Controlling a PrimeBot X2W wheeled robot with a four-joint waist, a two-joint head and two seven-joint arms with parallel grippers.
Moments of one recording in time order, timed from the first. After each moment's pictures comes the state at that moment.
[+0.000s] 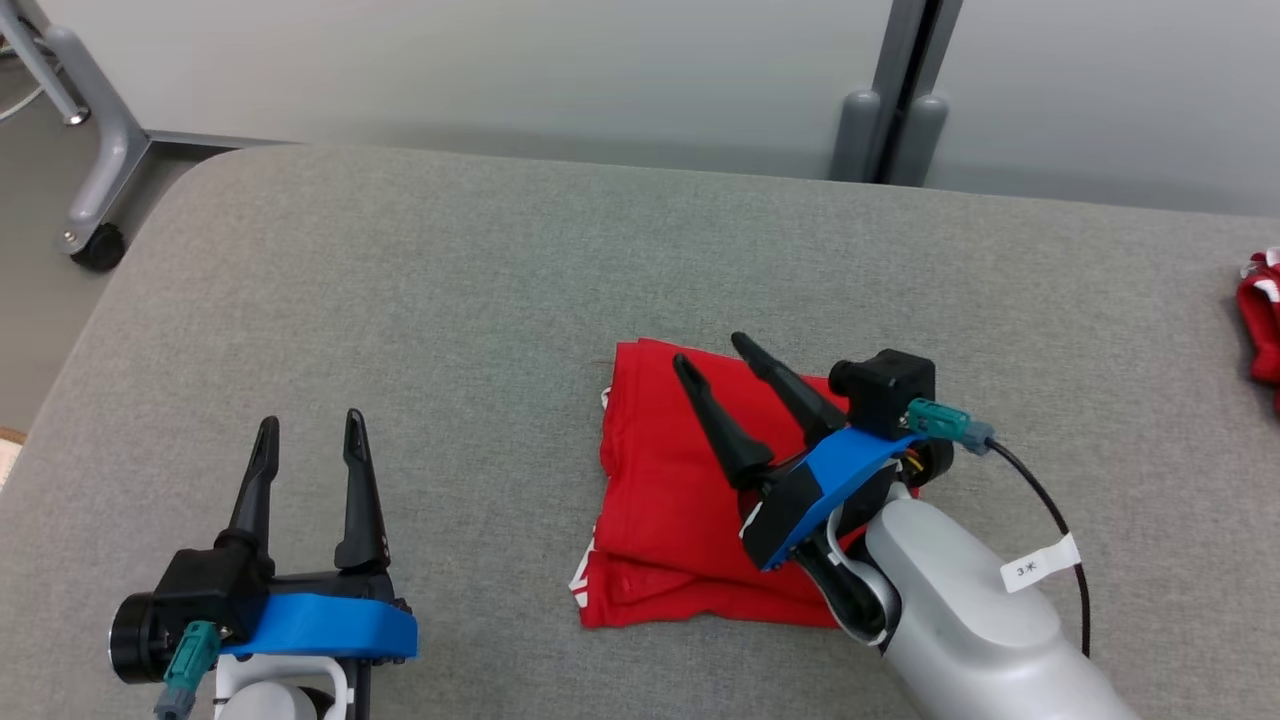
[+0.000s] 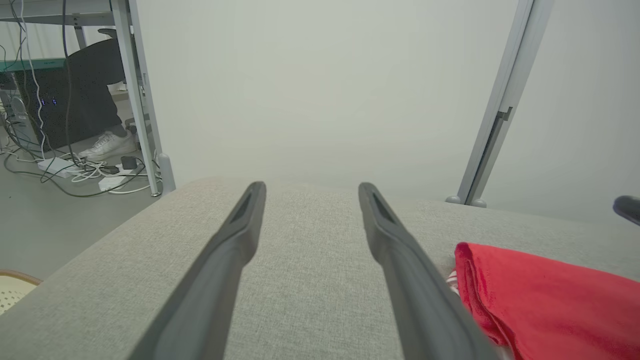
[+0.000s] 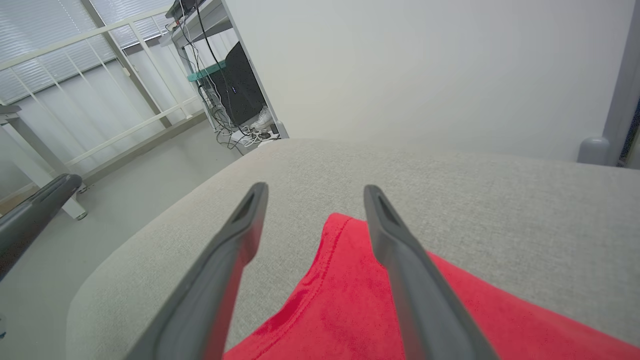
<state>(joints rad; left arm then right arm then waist) -0.10 0.05 -0.01 0.19 -0.16 -0.06 -0.26 -0.63 -0.05 0.62 0.70 0.62 0.13 -0.25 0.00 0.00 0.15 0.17</state>
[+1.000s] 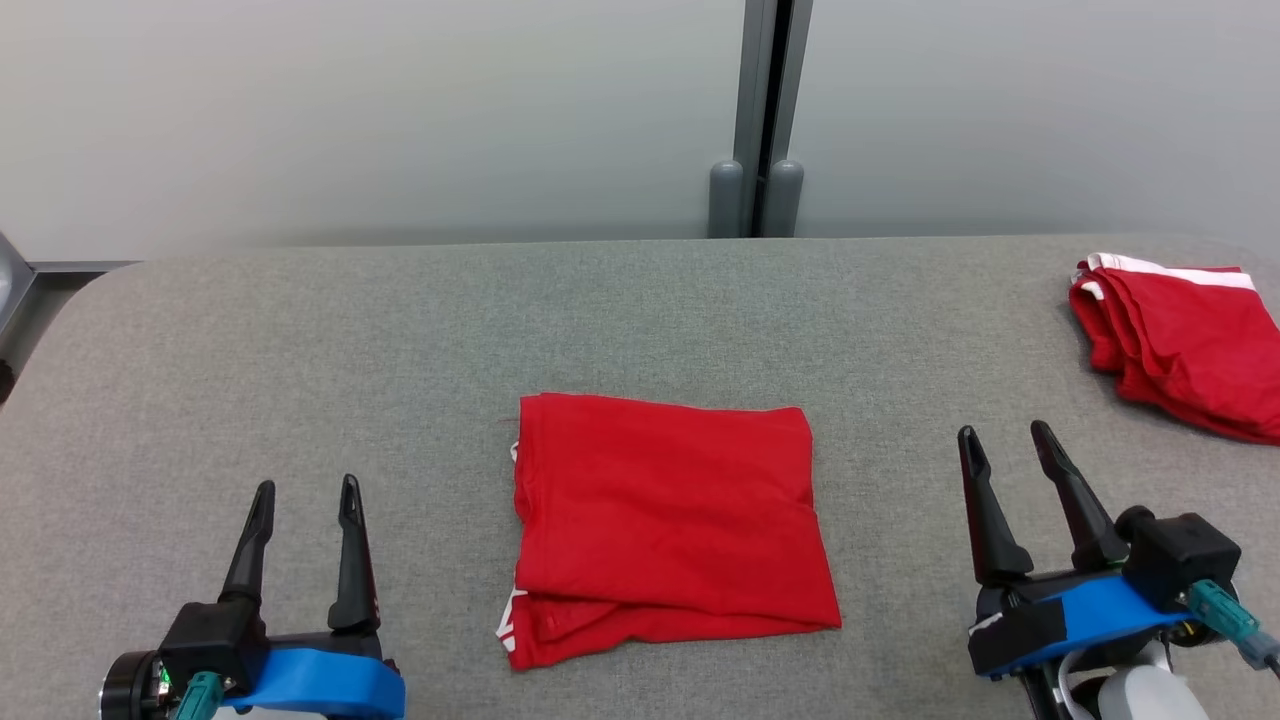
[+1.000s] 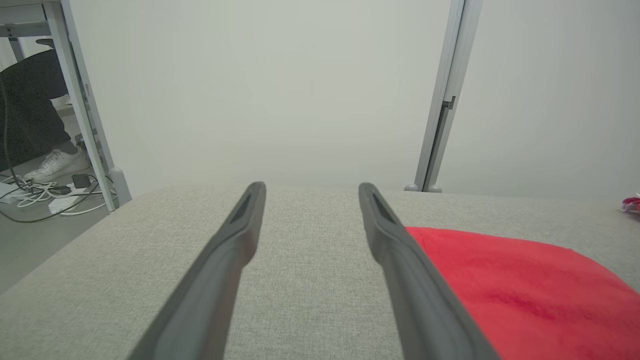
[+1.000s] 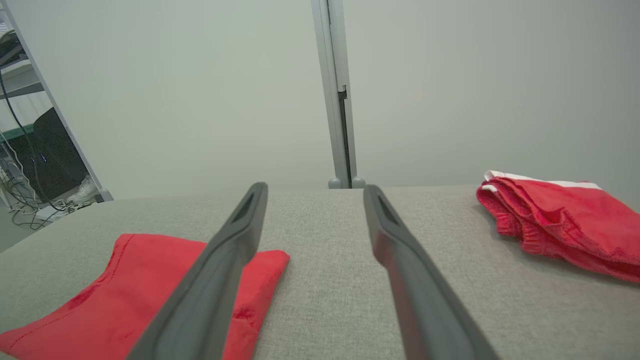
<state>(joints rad) -0.02 0.05 0.02 0.21 -0.10 -0.08 -0.26 -0.13 -0.08 0.03 0.23 0.23 0.13 -0.23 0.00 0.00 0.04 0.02</state>
